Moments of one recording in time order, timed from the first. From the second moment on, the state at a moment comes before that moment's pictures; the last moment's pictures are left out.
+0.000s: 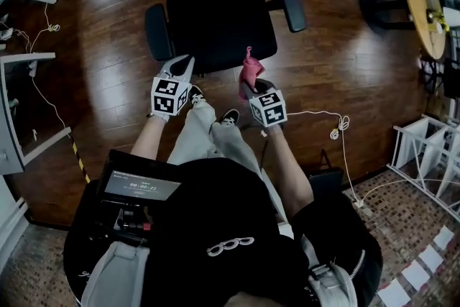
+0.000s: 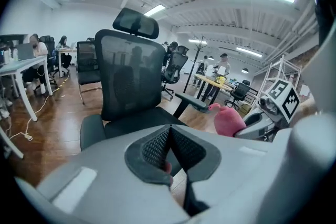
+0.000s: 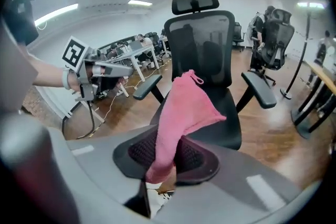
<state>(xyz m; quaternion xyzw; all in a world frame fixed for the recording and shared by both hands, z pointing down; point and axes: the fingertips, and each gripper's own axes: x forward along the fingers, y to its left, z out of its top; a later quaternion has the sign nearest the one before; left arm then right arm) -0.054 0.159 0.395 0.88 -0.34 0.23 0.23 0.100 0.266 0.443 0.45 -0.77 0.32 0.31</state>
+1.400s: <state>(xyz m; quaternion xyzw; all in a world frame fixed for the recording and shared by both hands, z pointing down) 0.021 0.265 0.249 0.91 -0.36 0.15 0.15 0.158 0.317 0.281 0.49 -0.81 0.27 0.19</state>
